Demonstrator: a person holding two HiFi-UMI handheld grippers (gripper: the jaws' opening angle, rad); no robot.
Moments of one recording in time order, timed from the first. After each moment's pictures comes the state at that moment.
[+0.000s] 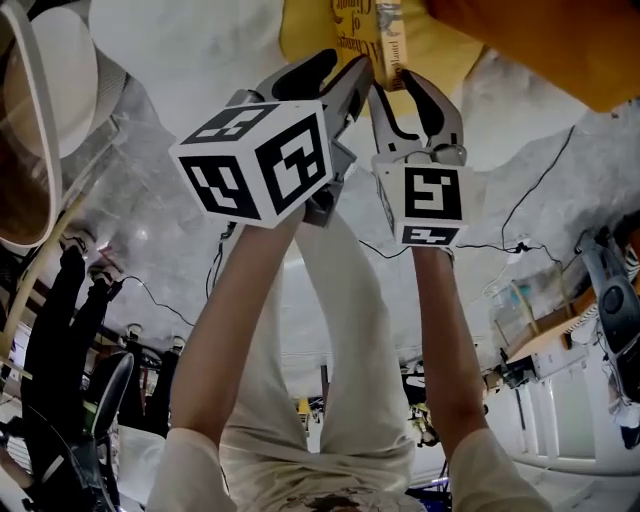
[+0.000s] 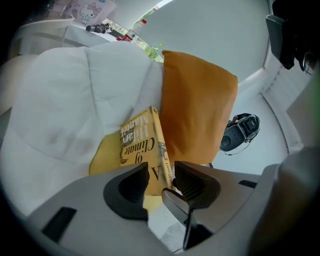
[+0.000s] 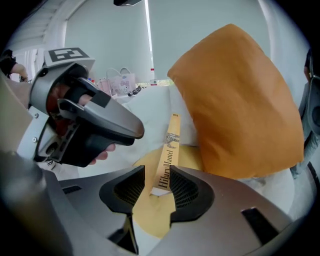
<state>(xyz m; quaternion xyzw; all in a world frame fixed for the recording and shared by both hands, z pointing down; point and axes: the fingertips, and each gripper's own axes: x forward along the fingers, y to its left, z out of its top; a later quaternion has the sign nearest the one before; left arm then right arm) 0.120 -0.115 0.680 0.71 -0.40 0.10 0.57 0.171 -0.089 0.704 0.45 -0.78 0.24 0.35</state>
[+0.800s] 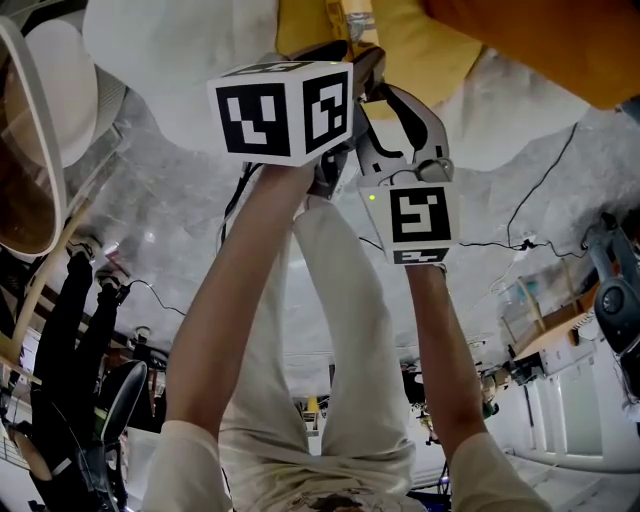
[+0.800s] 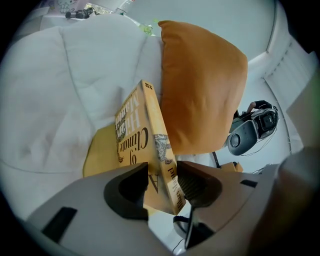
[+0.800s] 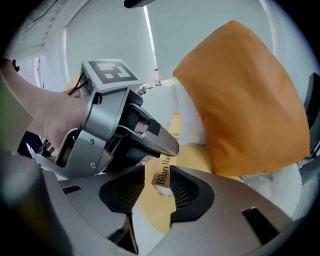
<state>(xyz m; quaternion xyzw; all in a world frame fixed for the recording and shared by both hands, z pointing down) 0.148 -0.129 0.724 0.72 -0.35 0.18 0.57 0.149 -0.076 0.697 0.42 -0.80 0.26 0.34</state>
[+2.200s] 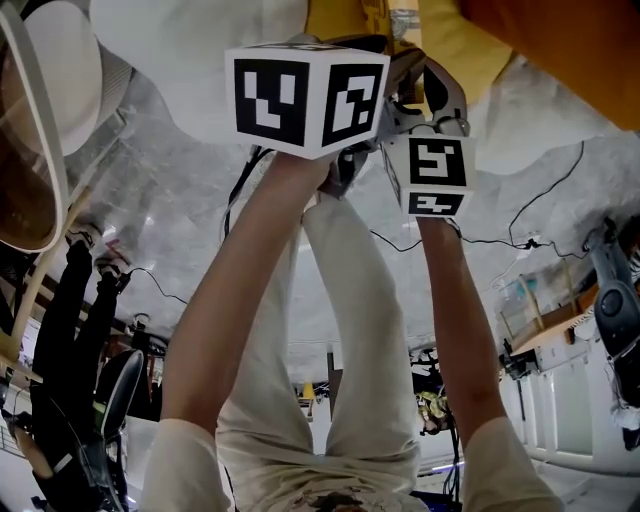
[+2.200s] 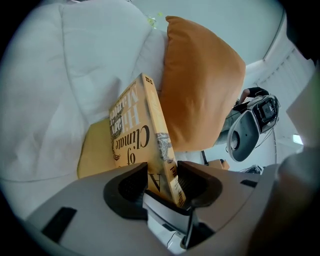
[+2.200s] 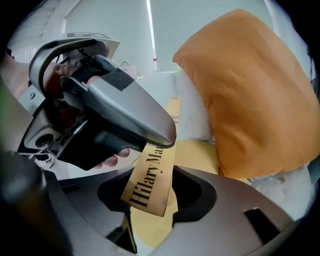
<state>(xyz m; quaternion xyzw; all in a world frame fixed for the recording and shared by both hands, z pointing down) 0.146 -0.130 0.725 0.73 -0.28 0.16 0.60 0.141 -0.108 0.758 0.44 -0.78 0.25 0.36</state>
